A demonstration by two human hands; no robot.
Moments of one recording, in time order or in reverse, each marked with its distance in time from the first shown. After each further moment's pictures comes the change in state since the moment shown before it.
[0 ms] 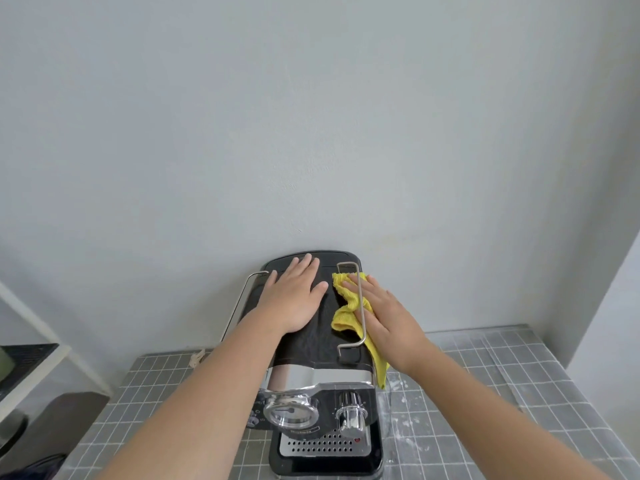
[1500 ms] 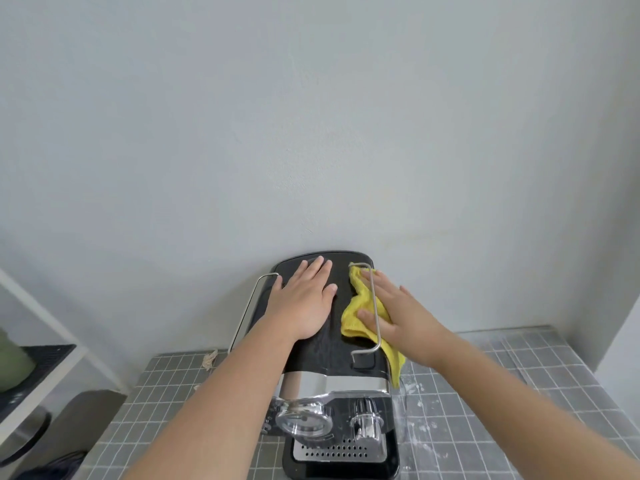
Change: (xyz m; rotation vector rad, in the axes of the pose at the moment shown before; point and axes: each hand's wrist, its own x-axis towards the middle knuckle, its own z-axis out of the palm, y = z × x) left_hand 0.003 -0.005 0.006 0.011 0.004 -0.019; right_hand 0.014 0.000 -0.010 -0.088 -0.135 -0.019
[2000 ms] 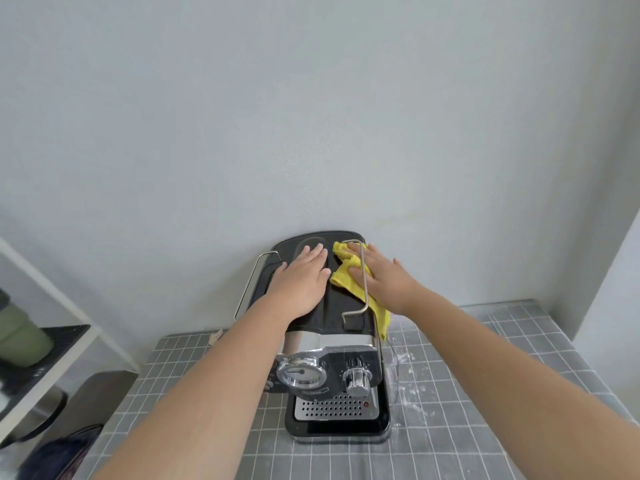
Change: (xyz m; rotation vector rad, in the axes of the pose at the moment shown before) left_hand -0.021 0.008 -0.002 -0.040 0.002 0.038; right_hand 0.013 -0.014 -0.008 -0.035 -0.047 0.127
